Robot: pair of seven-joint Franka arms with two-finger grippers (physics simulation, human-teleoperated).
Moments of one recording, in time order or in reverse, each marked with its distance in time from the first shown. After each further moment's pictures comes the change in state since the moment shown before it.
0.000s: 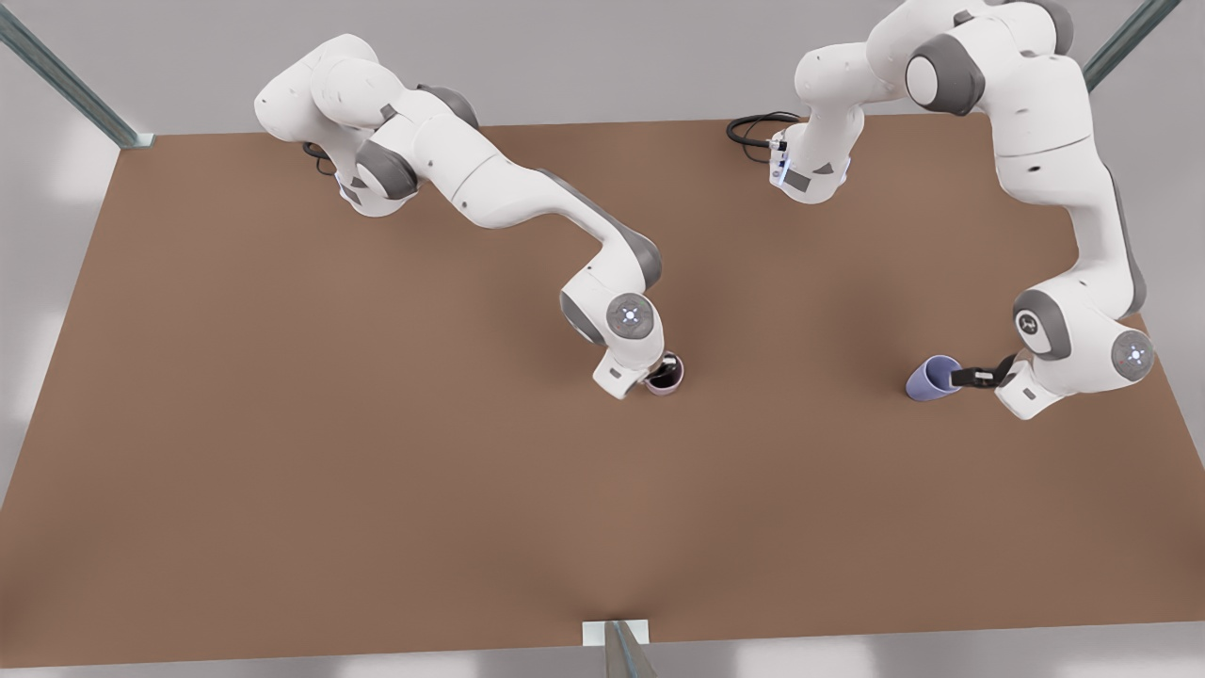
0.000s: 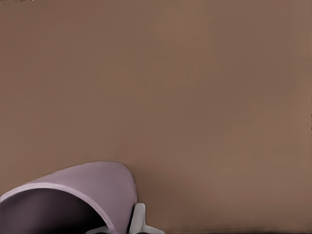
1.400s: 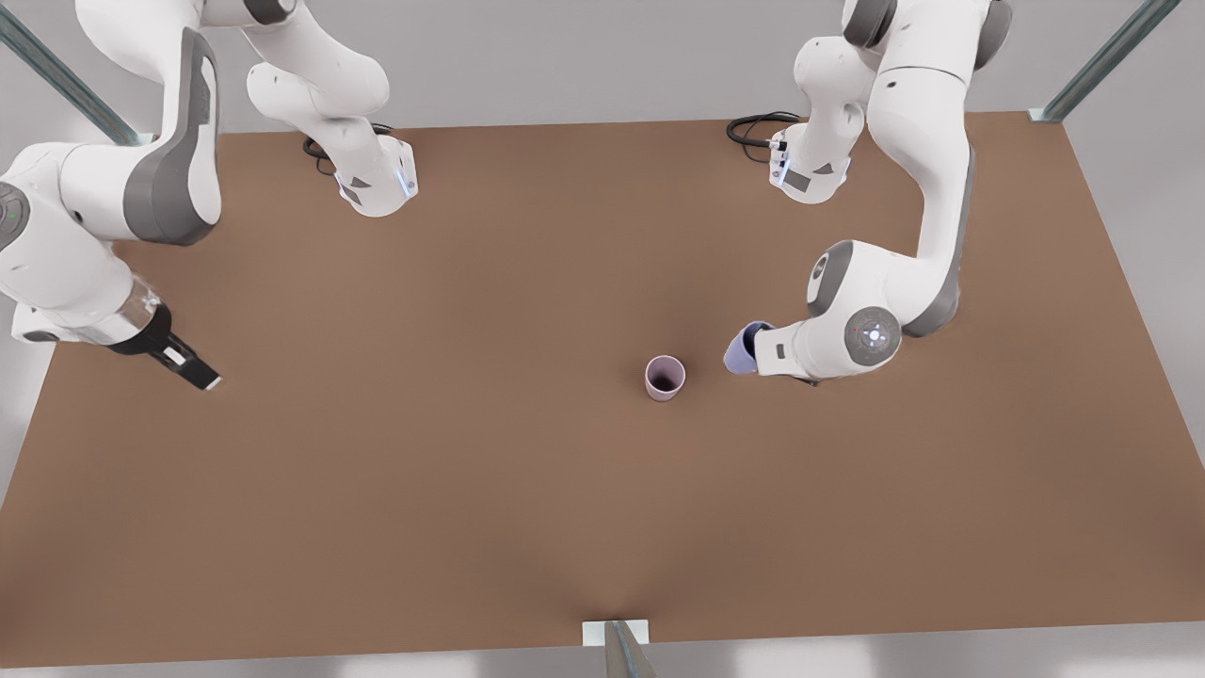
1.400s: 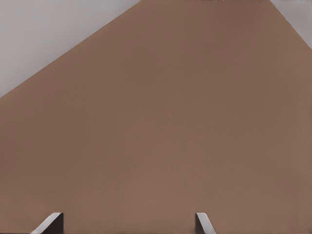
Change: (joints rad) left arm -0.379 -0.144 -0.349 0.130 -0.007 -0.291 -0.113; right arm -0.780 -0.948 -0.072 -0.628 -0.232 -0.325 -0.159
